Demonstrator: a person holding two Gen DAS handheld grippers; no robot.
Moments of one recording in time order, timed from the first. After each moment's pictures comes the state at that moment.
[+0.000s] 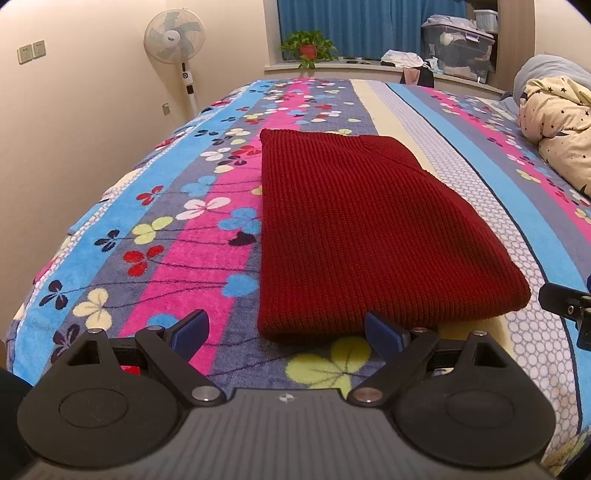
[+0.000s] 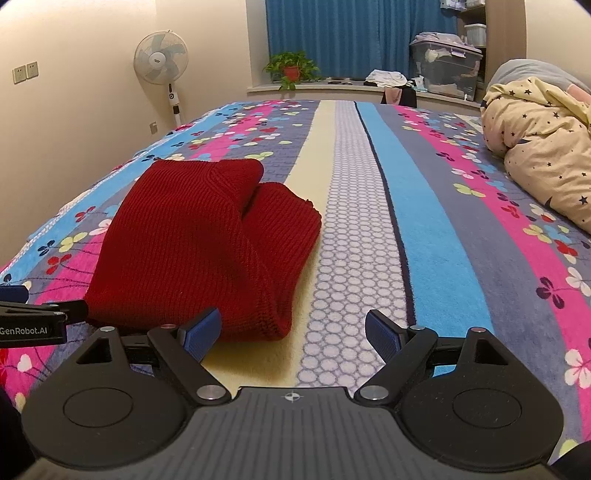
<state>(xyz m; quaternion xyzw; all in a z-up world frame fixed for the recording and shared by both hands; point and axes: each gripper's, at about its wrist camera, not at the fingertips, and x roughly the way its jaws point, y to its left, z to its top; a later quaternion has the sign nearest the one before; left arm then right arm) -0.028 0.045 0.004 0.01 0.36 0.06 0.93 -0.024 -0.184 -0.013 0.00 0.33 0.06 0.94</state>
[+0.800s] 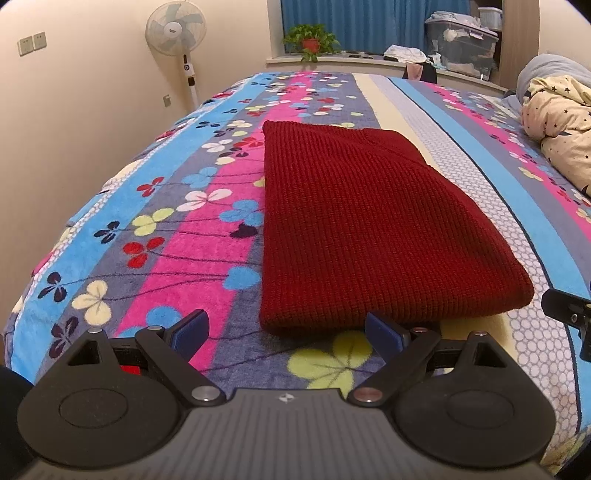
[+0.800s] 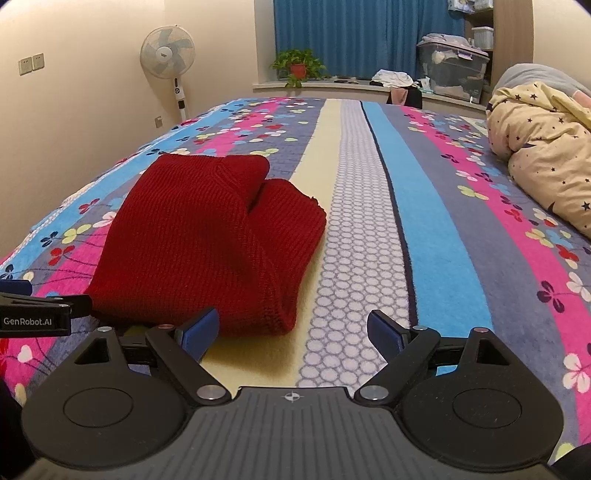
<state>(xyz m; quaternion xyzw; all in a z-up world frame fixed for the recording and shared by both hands) -0.026 0.048 0.001 0.01 0.37 0.06 0.93 -0.025 -0.187 -0.014 -0.01 0.33 0.07 0.94</state>
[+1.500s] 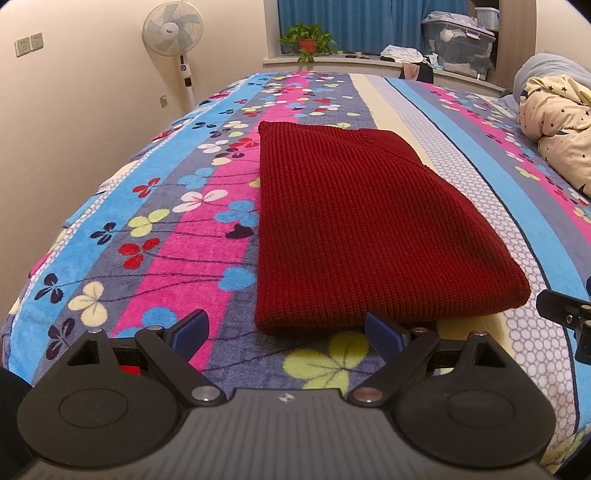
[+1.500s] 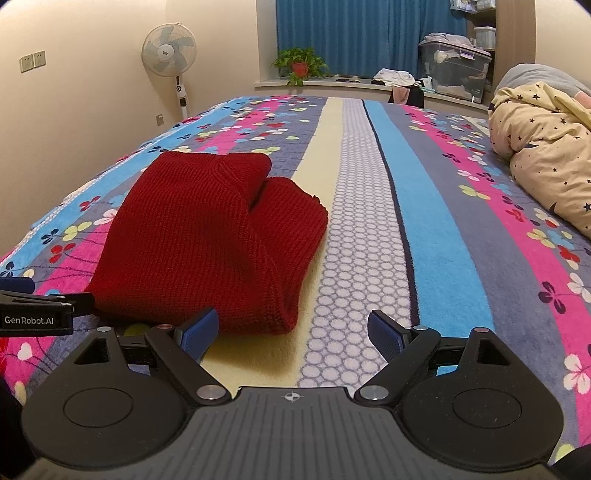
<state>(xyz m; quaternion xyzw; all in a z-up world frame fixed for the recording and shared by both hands) -0.026 0.045 0.001 0.01 0.37 0.05 0.93 -0.023 -0.187 -0.015 -0.01 0.33 0.08 0.94</state>
